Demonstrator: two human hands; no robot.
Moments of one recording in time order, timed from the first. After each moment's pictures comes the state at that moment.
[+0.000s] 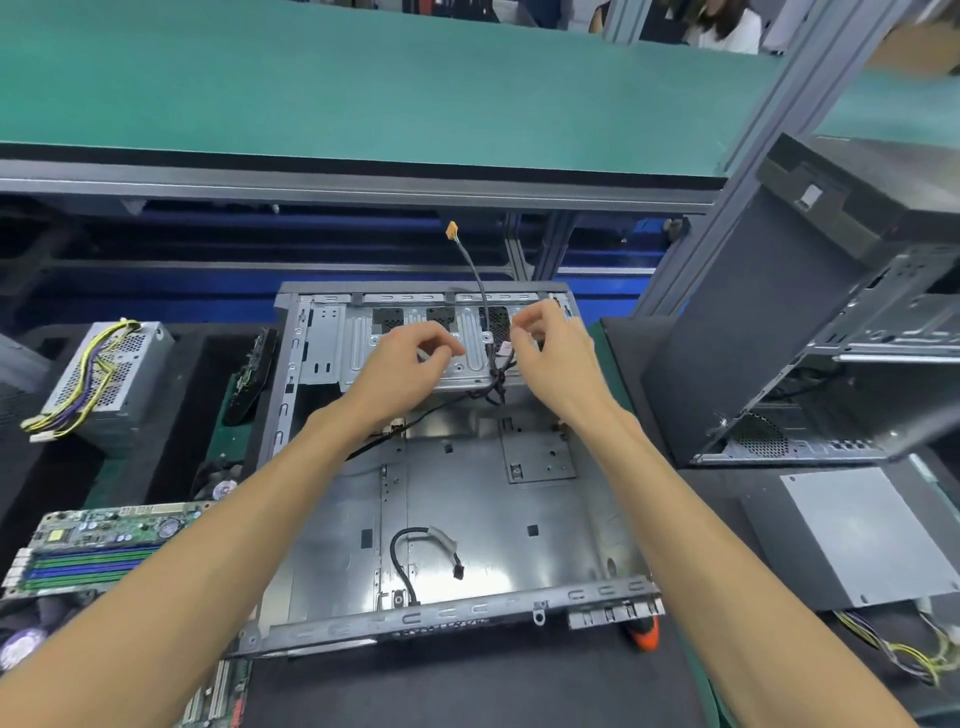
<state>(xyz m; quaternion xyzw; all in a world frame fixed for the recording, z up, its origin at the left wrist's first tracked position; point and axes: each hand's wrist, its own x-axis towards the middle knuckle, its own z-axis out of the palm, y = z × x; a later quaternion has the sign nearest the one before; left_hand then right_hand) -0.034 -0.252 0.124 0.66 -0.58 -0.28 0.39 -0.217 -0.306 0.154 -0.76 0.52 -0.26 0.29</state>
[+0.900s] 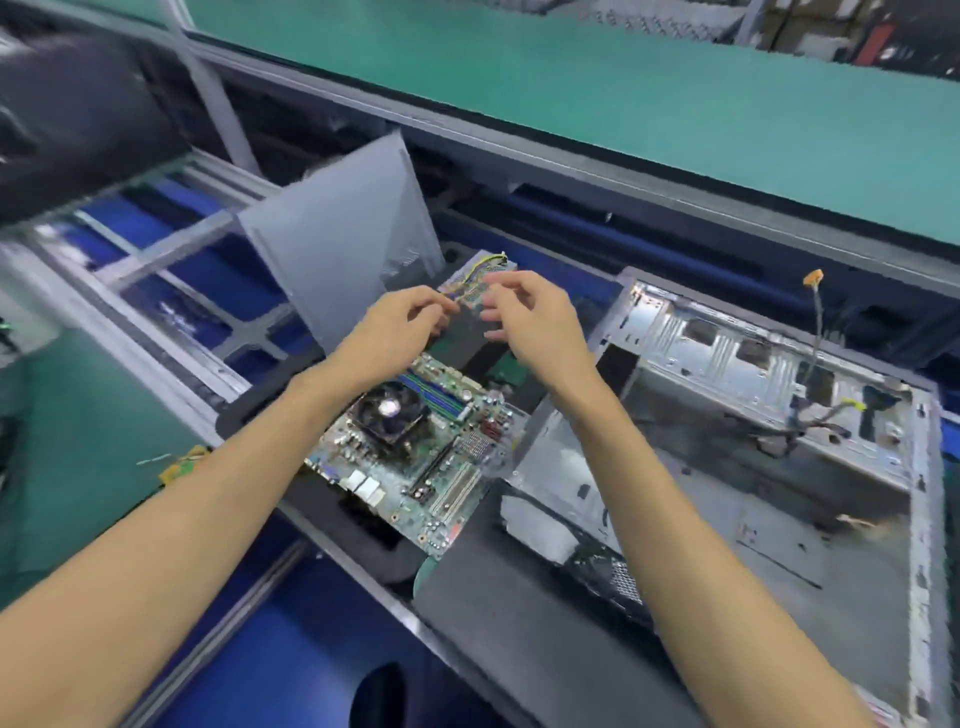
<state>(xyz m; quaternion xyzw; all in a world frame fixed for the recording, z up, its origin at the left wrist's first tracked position) 0.067 0.007 0.195 0.84 -0.29 -0.14 0.43 -0.020 -0.134 0.188 -0.75 0.21 -0.20 0.59</state>
